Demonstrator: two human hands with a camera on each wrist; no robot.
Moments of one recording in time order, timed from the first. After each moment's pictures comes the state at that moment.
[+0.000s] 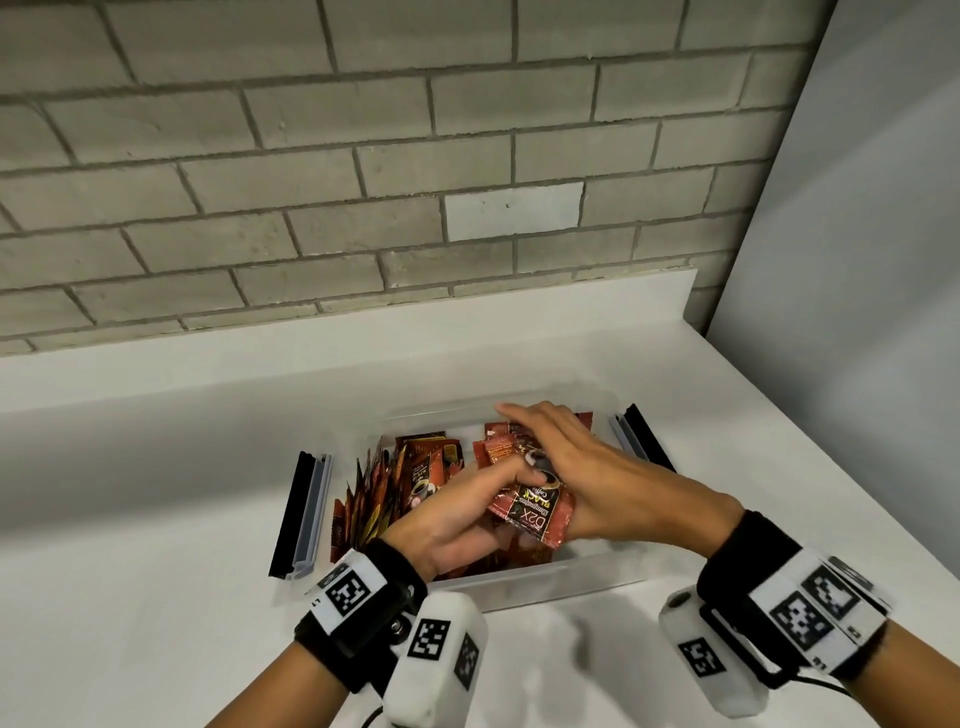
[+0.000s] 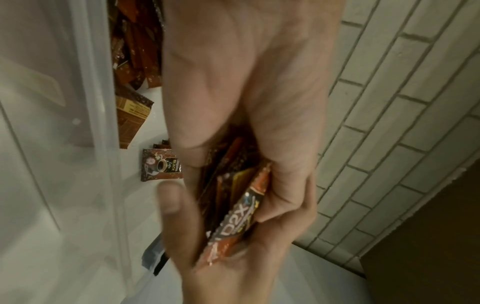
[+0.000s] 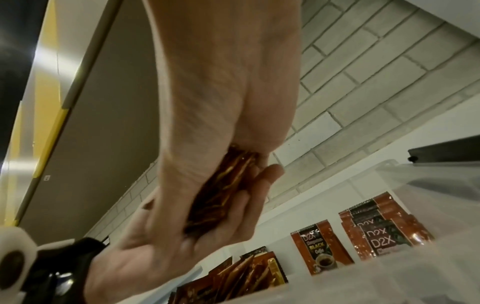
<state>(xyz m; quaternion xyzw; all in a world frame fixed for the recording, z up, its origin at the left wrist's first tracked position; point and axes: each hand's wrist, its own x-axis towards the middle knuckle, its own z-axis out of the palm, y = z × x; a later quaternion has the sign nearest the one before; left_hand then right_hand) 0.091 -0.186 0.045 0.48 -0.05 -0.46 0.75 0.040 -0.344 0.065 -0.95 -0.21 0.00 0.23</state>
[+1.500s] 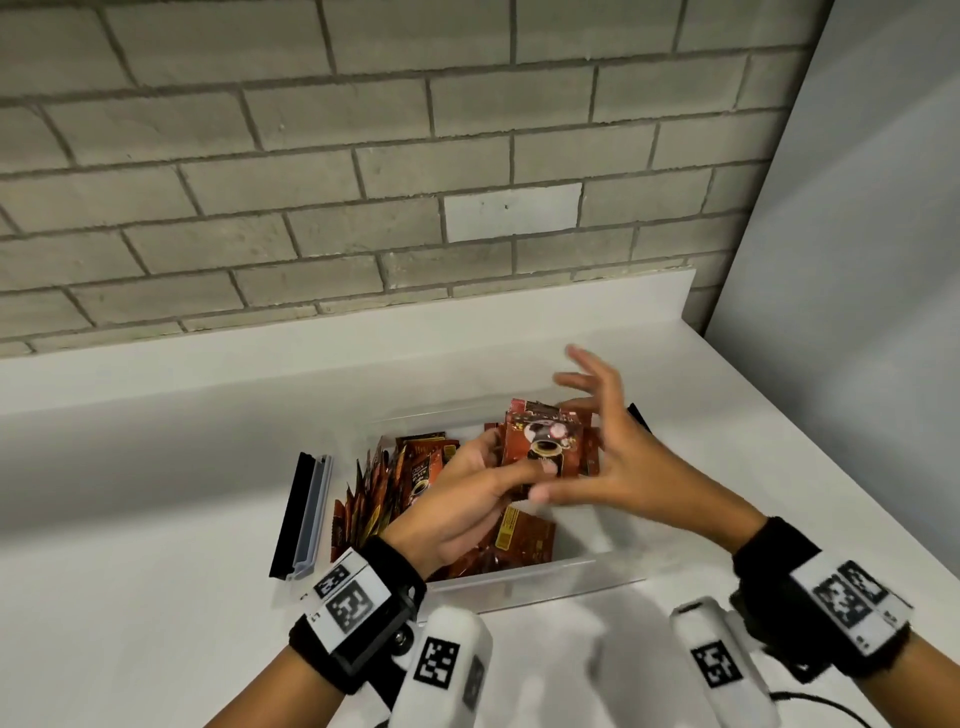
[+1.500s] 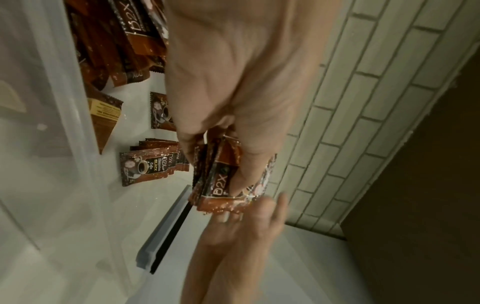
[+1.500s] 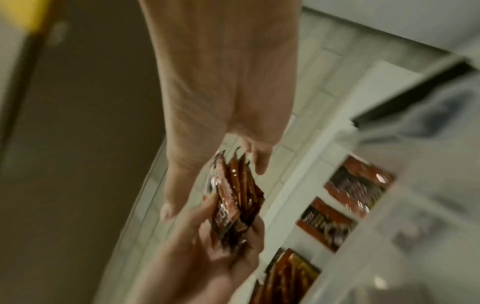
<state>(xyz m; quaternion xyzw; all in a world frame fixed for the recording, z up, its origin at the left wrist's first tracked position) 0.093 -0.189 0.046 0.54 -0.11 -0.37 0.75 0.034 -0.358 0.064 -0.86 -0.05 -0.03 0.51</state>
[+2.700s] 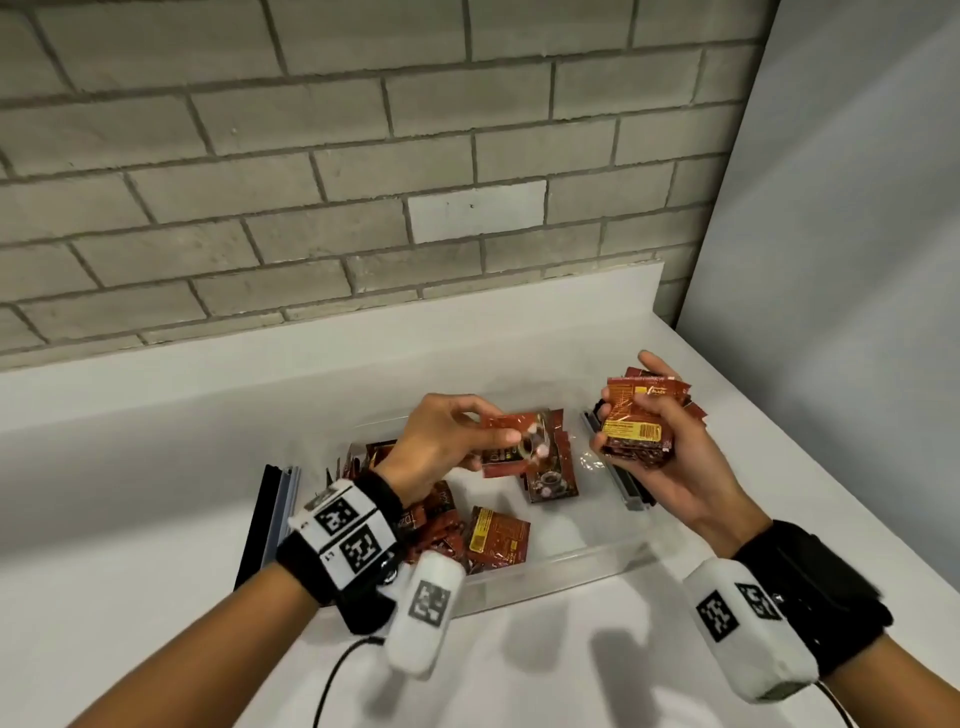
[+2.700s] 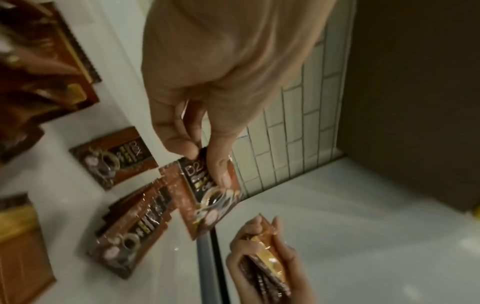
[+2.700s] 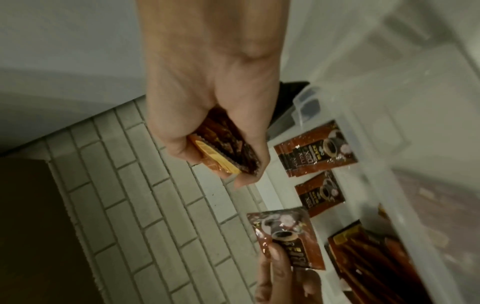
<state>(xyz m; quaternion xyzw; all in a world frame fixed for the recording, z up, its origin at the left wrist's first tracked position) 0.133 -0.203 0.063 0.76 -0.18 -0.25 0.58 0.028 -0.413 0.029 -0.37 0.08 -0.14 0.92</state>
